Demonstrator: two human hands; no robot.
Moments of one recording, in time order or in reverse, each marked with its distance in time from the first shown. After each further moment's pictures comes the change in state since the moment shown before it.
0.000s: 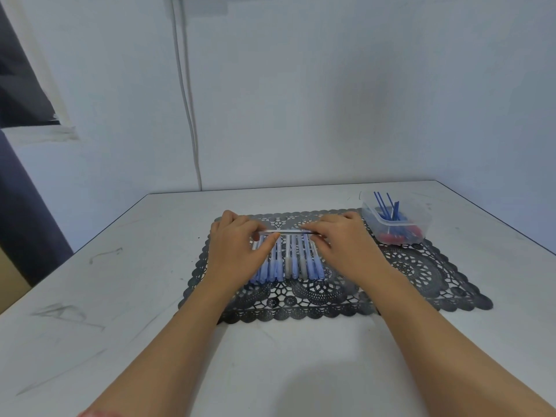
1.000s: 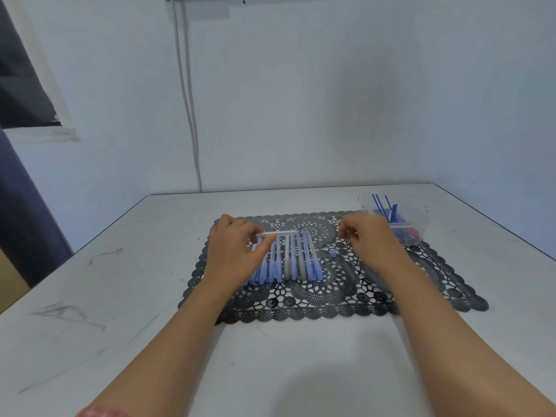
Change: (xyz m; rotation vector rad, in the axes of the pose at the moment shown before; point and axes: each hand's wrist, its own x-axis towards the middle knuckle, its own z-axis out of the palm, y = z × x) left_hand -0.001 -0.002 0.000 -0.049 -0.022 -0.061; right_hand -0.004 0.042 -0.010 0.147 -0.019 0.247
